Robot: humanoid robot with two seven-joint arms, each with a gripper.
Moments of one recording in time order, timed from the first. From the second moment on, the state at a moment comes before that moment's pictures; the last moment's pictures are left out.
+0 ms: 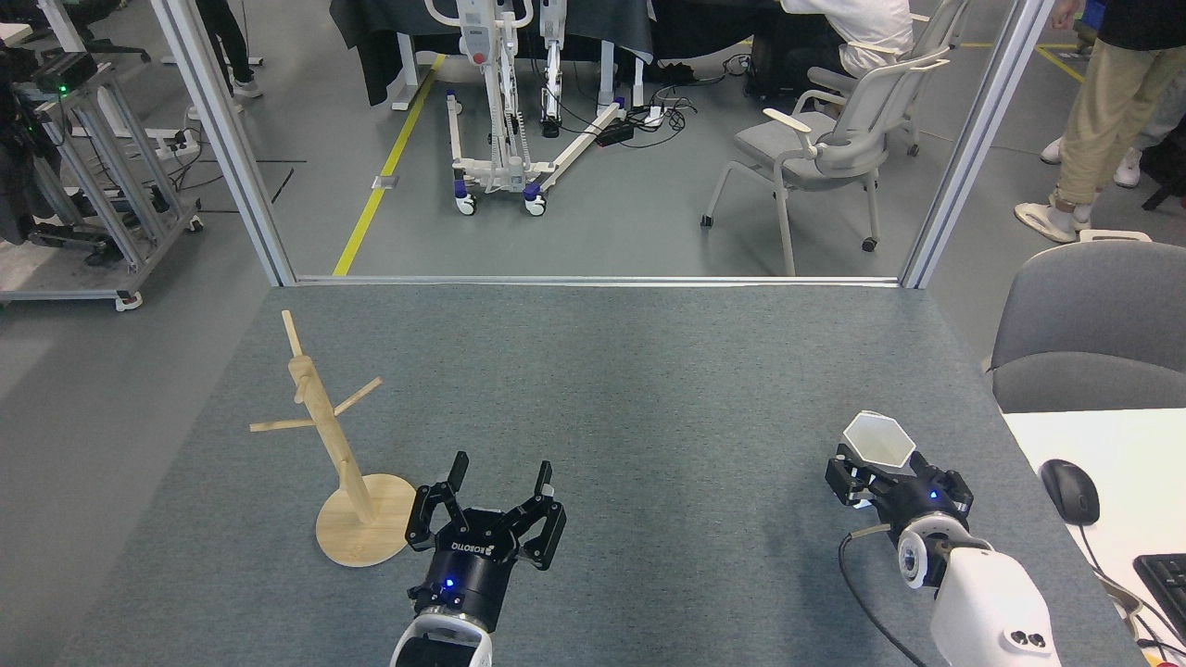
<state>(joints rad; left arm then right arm) -0.13 -0.10 -0.22 -1.38 -1.48 0.03 0.24 -0.53 -0.22 0.11 -0.70 1.18 -0.05 0.06</state>
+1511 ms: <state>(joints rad) -0.13 -0.10 -0.22 -1.38 -1.48 0.03 0.25 -0.55 -0.22 0.12 -0.68 1.18 -0.06 0.07</state>
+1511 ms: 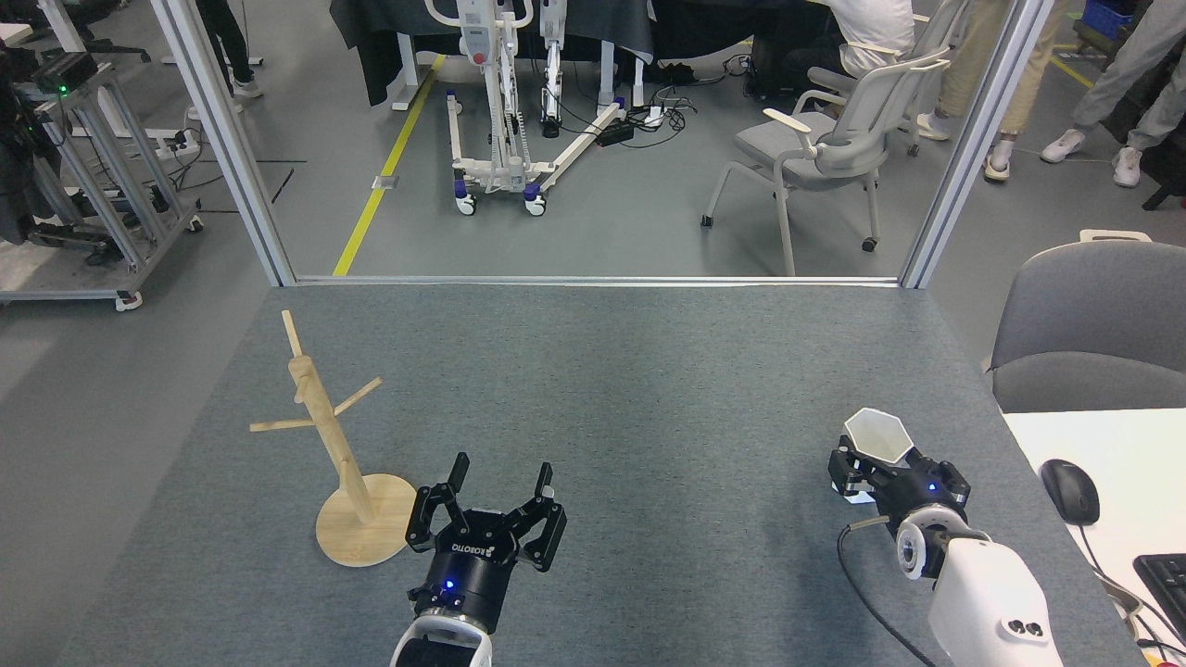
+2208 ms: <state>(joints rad) -0.13 -0.10 -0.22 -1.40 -1.48 -0.02 0.25 -0.31 -0.25 0.18 -1.22 1.18 -0.11 0.05</state>
